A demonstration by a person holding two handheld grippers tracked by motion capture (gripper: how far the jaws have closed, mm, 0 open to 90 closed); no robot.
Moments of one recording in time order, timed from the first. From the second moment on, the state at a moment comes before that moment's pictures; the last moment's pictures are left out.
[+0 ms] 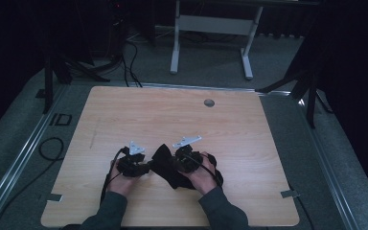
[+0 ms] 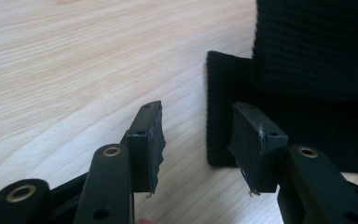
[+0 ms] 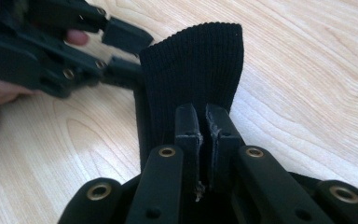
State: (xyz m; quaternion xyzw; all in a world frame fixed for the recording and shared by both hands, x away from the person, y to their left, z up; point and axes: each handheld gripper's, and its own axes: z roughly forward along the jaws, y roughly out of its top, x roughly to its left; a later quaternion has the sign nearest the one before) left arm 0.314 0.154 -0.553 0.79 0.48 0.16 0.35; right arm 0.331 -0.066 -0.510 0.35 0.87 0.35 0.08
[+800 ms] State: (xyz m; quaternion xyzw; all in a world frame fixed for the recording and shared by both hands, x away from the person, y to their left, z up) left arm 0.301 0.149 -0.544 0.79 0.46 0.17 0.37; right arm 0.330 -0.047 -0.540 0.35 0.88 0.32 0.06
